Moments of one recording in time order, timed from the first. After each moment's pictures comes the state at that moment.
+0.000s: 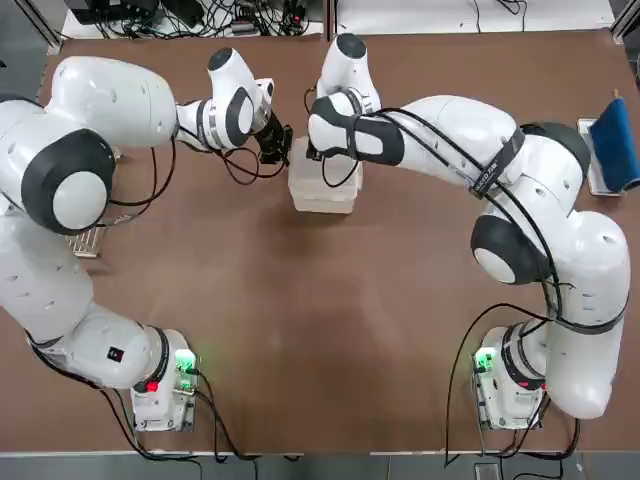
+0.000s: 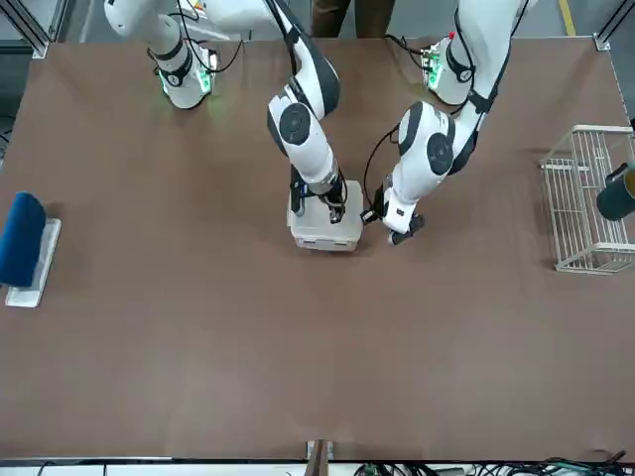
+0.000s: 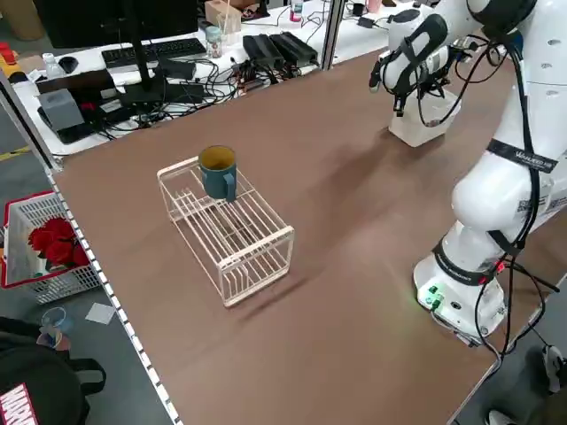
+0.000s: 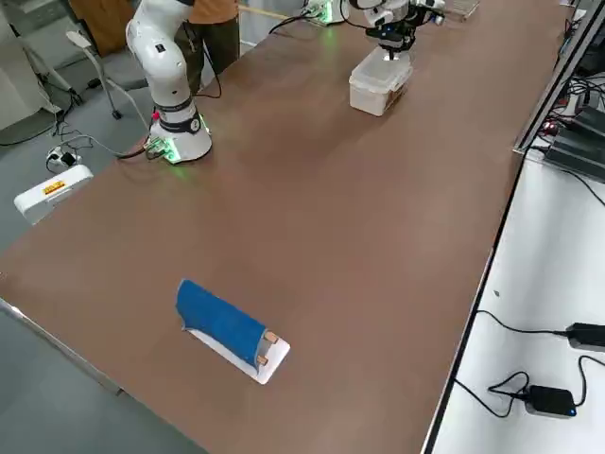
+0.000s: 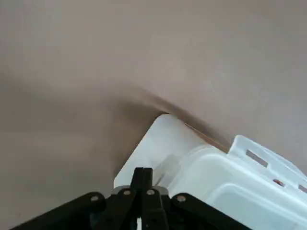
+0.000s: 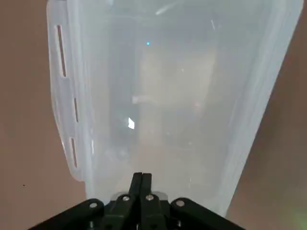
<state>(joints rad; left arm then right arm) -0.31 0.33 -0.31 -2.16 -0.45 2.60 -0.74 1.08 0.61 -0.28 -1.58 0.53 2.36 2.06</state>
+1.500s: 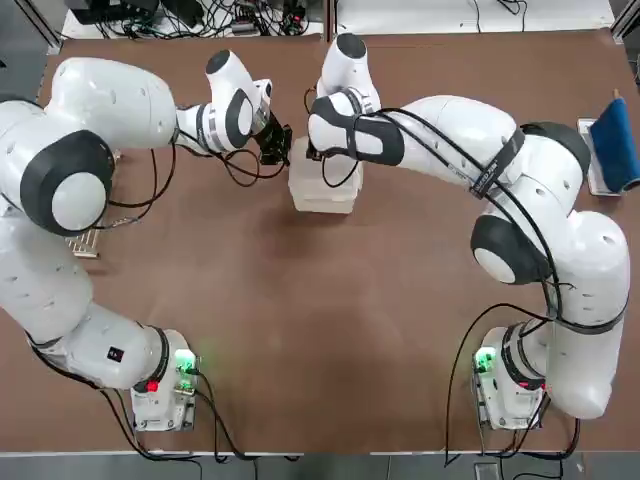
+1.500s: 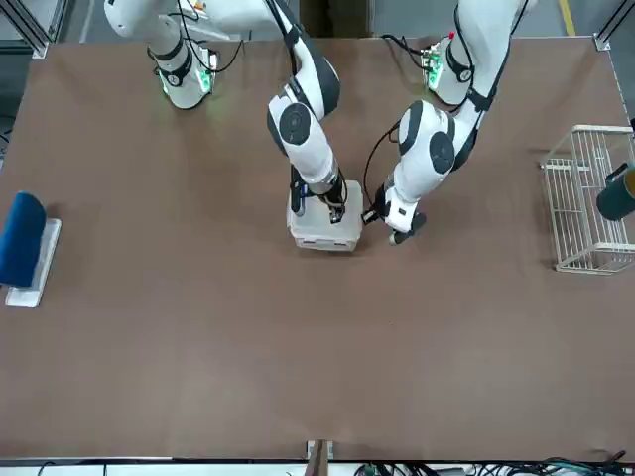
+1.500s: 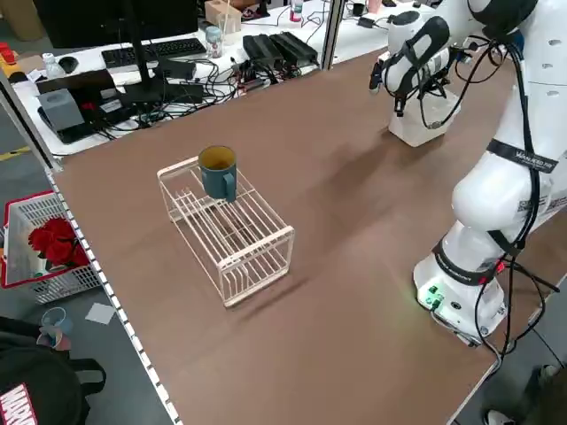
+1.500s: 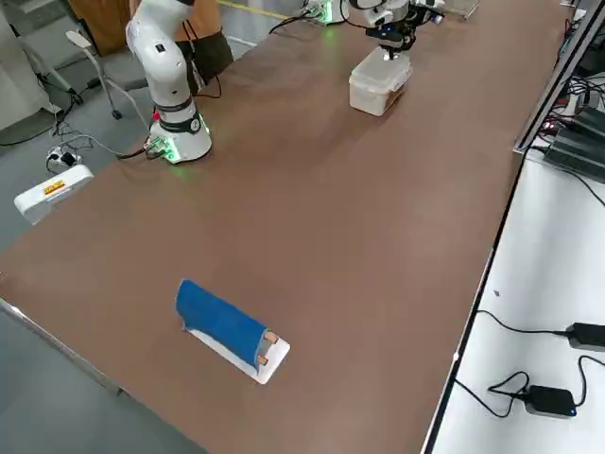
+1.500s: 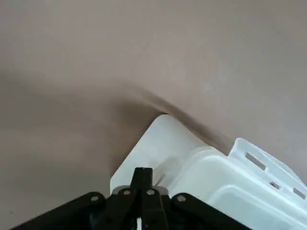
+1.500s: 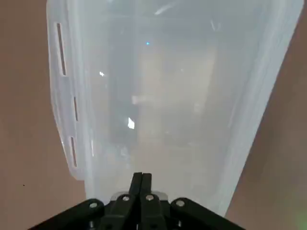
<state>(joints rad) -0.31 0.32 -0.31 -2.18 -0.49 2.63 -0.74 1.08 0.61 -0.28 -1.58 0.53 2.36 2.06</state>
